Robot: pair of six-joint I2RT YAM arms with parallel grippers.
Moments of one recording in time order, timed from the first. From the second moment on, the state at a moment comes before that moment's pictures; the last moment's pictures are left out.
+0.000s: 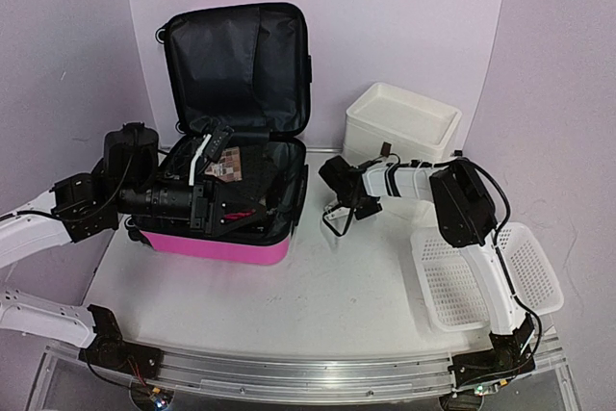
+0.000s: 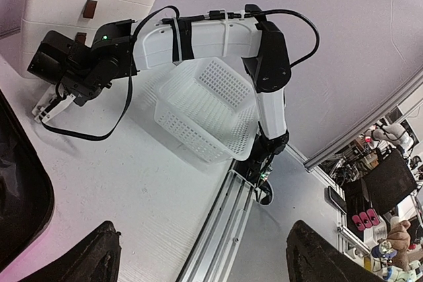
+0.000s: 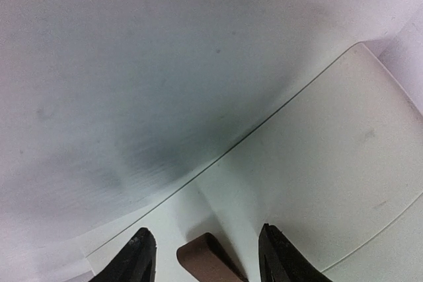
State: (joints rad) left arm -0.92 1.01 0.97 -0.24 0.45 -0.45; right arm 0.67 2.43 1.87 -0.63 0.82 -1.26
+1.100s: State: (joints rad) left arm -0.92 1.03 1.02 -0.24 0.49 -0.47; right arm 0.61 2.37 1.80 -0.55 0.65 -1.58
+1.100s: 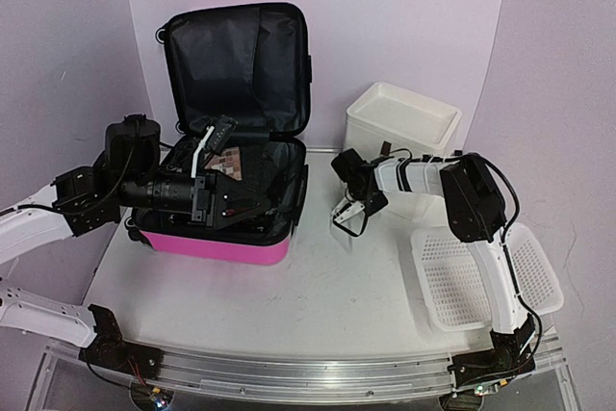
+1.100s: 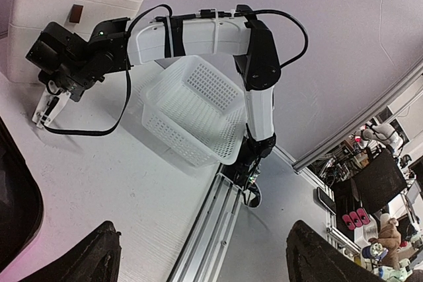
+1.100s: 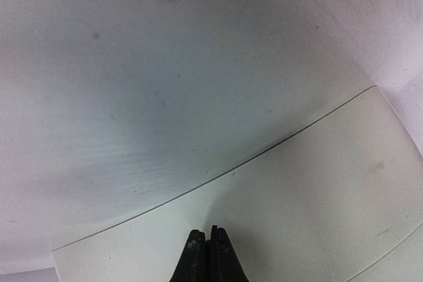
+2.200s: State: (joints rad) left arm -0.92 1.09 1.05 -0.24 0.52 -0.48; right arm 0.85 2.28 1.82 -0.97 0.50 -0.96
